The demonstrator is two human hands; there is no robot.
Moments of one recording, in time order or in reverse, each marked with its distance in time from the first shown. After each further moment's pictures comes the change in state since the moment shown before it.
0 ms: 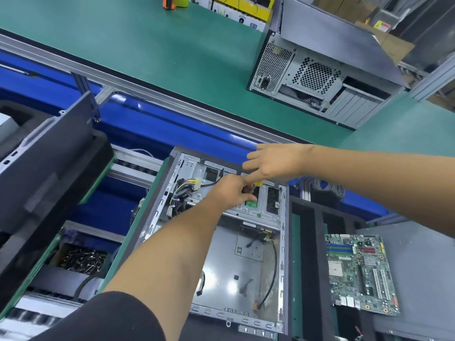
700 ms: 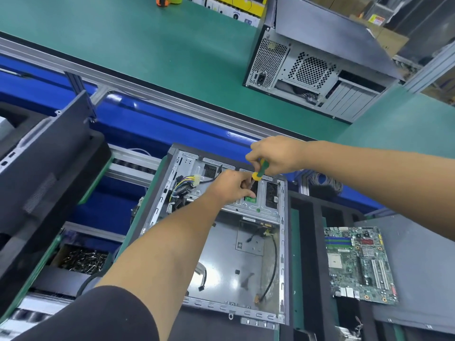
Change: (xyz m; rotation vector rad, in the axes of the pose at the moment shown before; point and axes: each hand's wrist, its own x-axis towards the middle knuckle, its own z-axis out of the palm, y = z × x) left_hand -0.001 0.004 -0.005 -0.044 -0.006 -0.025; right_hand -0.005 -0.007 -0.015 0.621 -0.139 0.564
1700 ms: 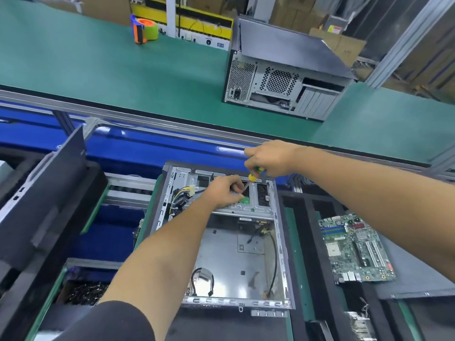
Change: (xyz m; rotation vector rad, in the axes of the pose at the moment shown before) left_hand -0.020 0.017 -0.022 -0.136 -0.068 0.032; right_hand -0.042 -0.019 -0.003 -0.279 -0.013 0.087
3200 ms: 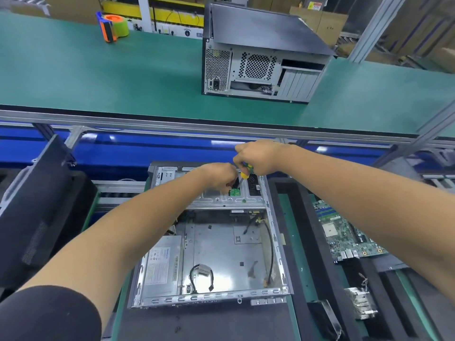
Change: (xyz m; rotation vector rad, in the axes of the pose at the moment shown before) left_hand 0.053 0.036 -0.021 0.862 -0.574 0.304; right_hand 0.002 -0.004 0.038 0.287 0.027 0.124
